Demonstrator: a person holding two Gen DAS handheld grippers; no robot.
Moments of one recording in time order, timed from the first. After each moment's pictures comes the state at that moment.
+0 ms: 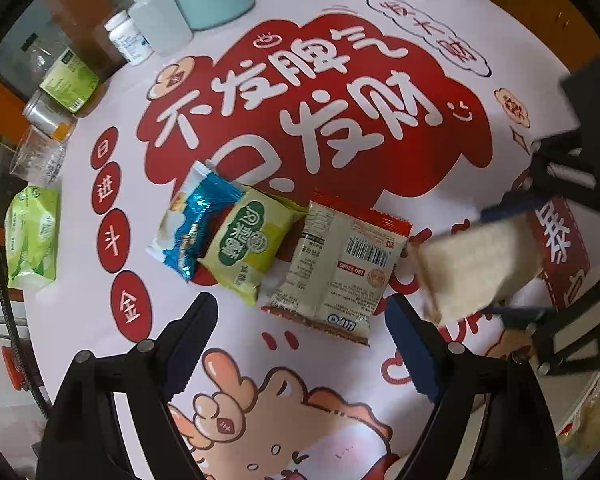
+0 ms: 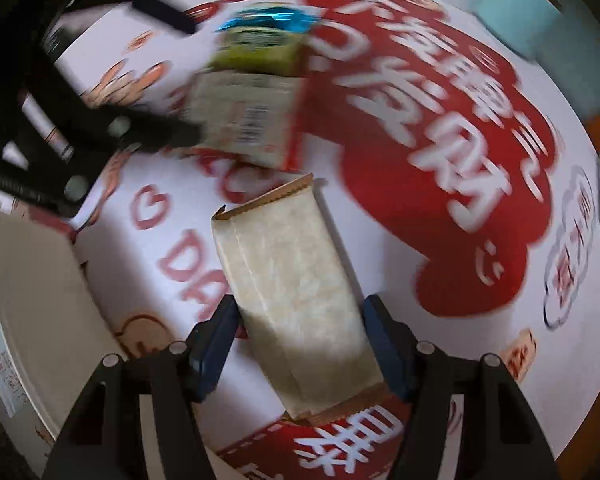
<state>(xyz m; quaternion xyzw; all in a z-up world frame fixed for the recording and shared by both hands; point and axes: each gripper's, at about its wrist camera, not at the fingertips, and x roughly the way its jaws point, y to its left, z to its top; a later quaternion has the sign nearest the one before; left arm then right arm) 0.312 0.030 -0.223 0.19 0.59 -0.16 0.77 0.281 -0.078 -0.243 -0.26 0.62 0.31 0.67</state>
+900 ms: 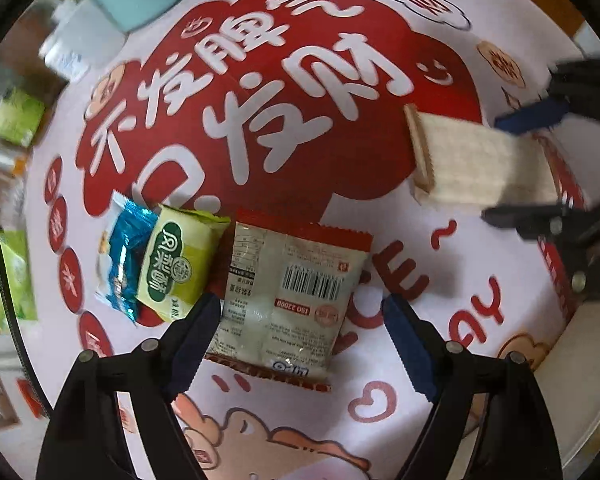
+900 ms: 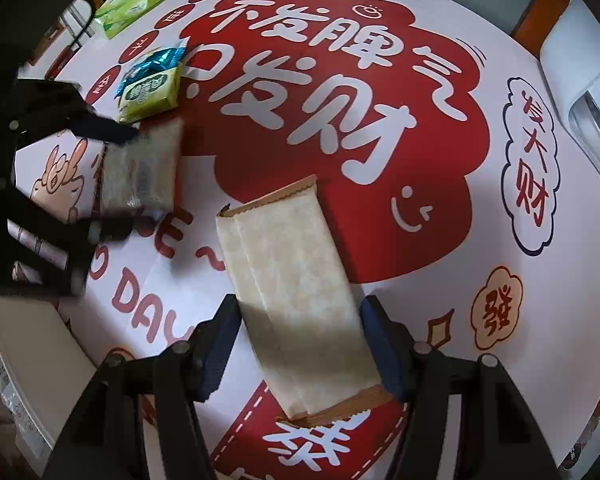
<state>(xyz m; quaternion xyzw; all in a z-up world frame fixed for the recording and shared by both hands) 0.332 -0.018 -0.256 0.22 0.62 -0.20 0.73 0.320 -0.129 -0.241 -0.16 0.64 0.22 0.72</state>
